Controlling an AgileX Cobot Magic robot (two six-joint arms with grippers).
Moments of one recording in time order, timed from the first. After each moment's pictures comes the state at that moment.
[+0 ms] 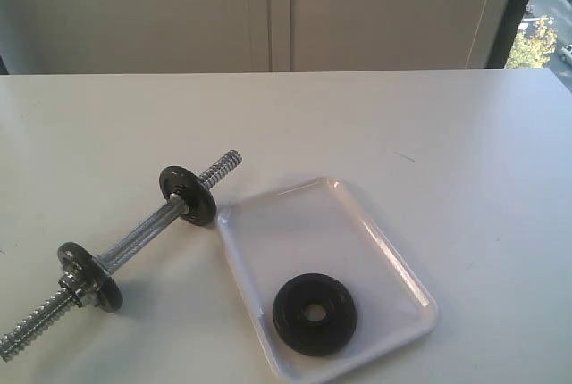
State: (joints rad) left arm -0.05 0.00 0.02 -0.13 -0.10 0.02; right arm 0.14 0.01 0.00 0.00 0.32 0.07
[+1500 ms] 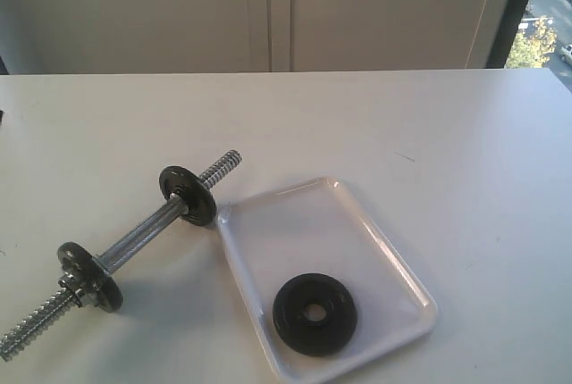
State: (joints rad) left arm -0.15 1.10 -0.84 0.11 0.47 0.12; right arm 0.14 0.01 0.00 0.00 0.32 0.07
